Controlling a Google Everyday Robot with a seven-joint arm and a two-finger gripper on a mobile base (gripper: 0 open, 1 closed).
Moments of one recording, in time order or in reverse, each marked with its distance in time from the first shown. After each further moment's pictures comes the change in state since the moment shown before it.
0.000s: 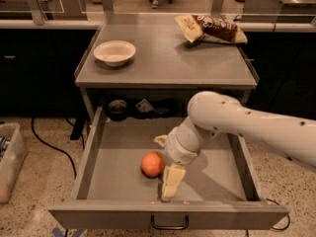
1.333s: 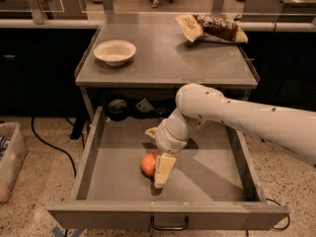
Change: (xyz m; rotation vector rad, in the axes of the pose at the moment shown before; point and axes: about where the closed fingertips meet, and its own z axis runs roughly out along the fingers) arm -0.012 -0.041 0.023 -0.025 -0.021 -0.059
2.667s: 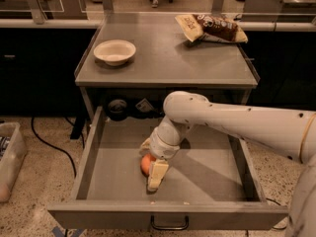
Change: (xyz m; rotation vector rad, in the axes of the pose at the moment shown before) arm 0.007 0.007 0.042 -0.102 0.040 0.014
